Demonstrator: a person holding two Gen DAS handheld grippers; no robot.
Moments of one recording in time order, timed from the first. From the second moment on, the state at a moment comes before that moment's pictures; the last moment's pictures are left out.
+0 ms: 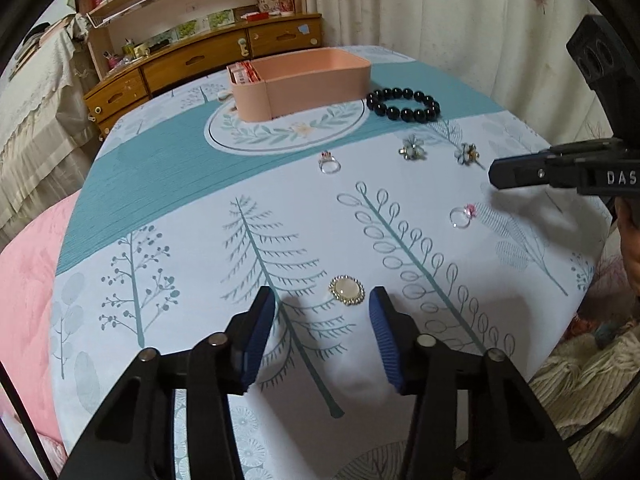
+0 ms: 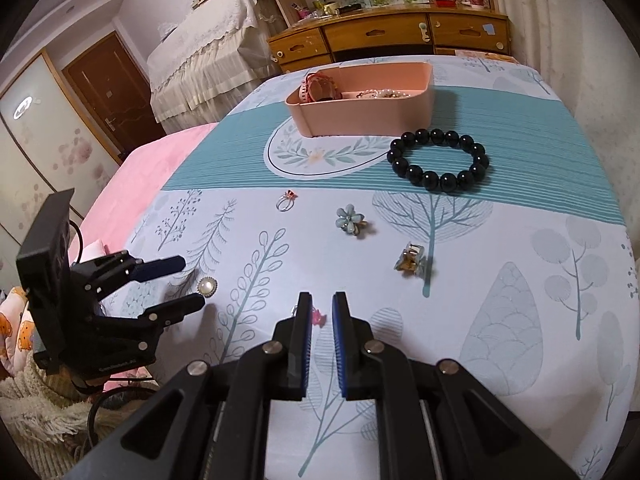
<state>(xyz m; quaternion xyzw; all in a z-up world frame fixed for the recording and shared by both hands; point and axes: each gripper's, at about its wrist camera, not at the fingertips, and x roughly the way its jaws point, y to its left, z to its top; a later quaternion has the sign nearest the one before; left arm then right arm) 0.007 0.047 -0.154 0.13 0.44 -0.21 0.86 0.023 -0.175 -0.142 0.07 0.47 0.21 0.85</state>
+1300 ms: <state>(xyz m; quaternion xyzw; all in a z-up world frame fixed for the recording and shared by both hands) 0.033 0.042 -0.155 0.06 0.45 -0.21 0.86 0.046 -0.196 -0.153 0.05 0.44 0.12 0.89</state>
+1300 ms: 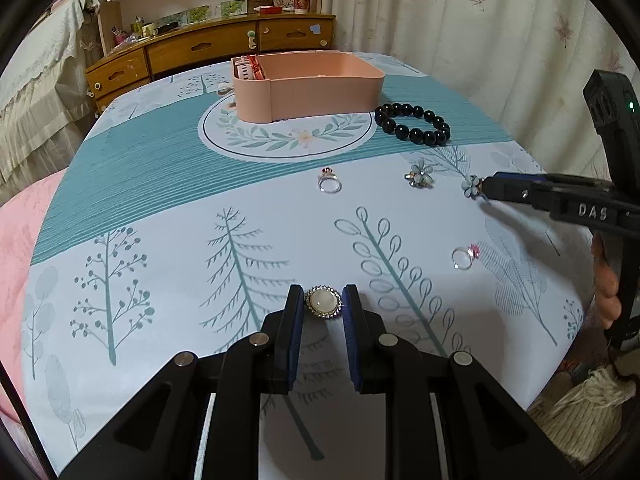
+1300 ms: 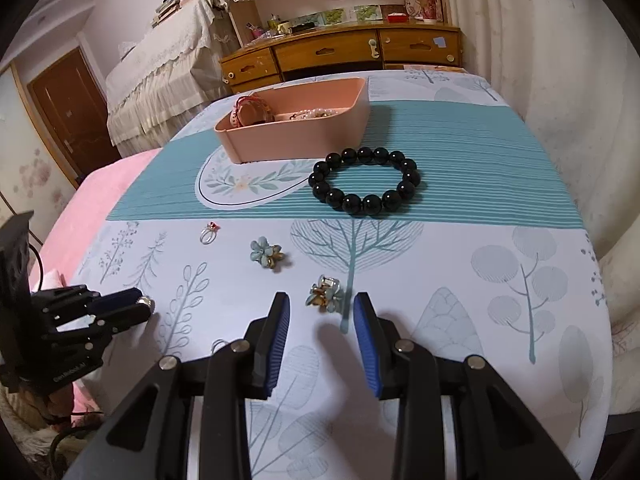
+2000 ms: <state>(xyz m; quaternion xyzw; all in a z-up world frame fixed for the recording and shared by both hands) 0.058 0.035 -0.131 0.03 0.44 -0.22 0.87 0.065 -0.176 -0.142 -0.01 0.43 0.11 0.90</state>
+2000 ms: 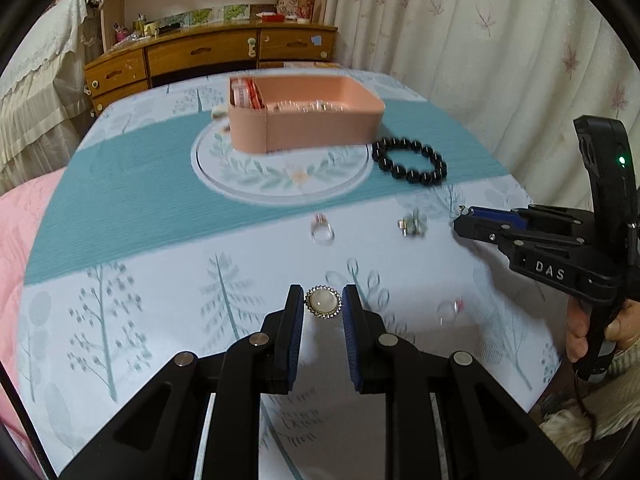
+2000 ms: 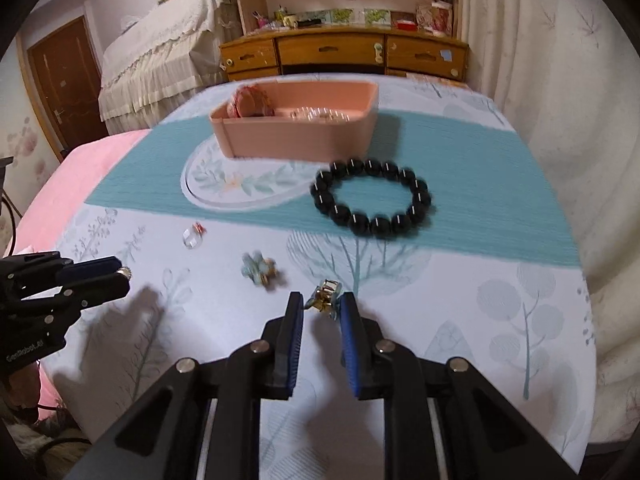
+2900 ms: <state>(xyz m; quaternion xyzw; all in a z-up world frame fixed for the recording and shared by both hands) 0.244 -0.015 -0.055 0.03 0.37 -0.11 0.92 0.229 -0.168 -0.078 0.03 0.40 0.13 0.91</state>
